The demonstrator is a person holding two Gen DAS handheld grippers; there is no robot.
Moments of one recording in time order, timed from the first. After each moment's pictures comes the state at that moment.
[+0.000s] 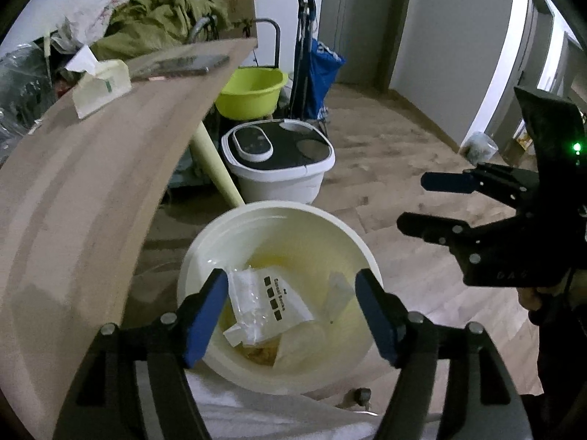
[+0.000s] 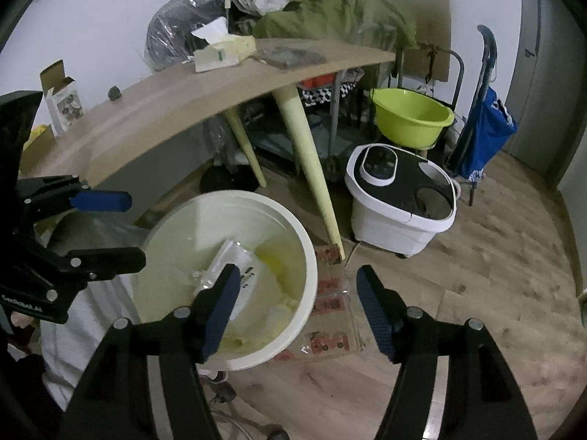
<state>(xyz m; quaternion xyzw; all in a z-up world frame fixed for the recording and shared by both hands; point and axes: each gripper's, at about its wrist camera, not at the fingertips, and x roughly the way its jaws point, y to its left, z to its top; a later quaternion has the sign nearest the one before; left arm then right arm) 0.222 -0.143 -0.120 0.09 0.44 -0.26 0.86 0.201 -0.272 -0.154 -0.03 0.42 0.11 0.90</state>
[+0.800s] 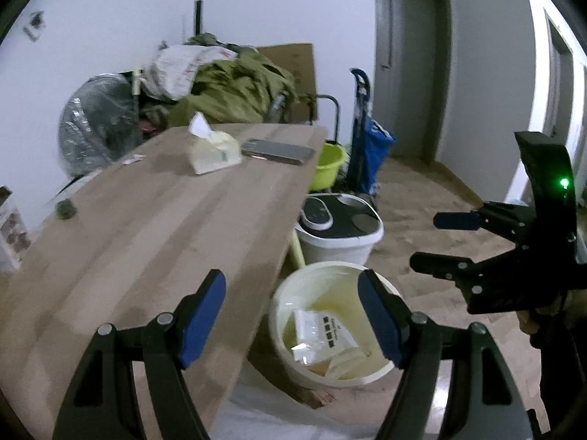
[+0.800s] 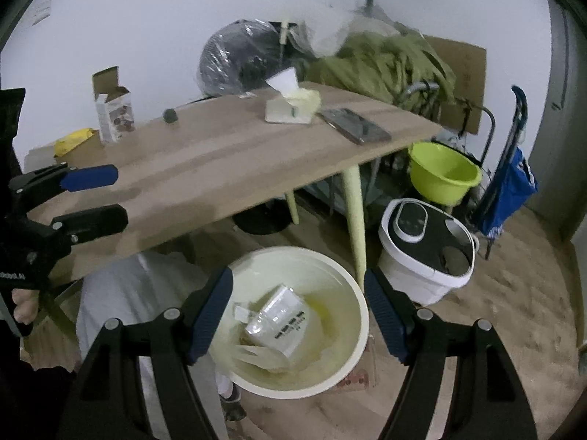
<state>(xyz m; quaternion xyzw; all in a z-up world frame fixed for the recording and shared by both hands) 0.163 -0.056 -0.034 0.05 0.31 -0.16 0.94 0.177 -0.205 -0.077 -0.06 0.34 0.18 0.92</state>
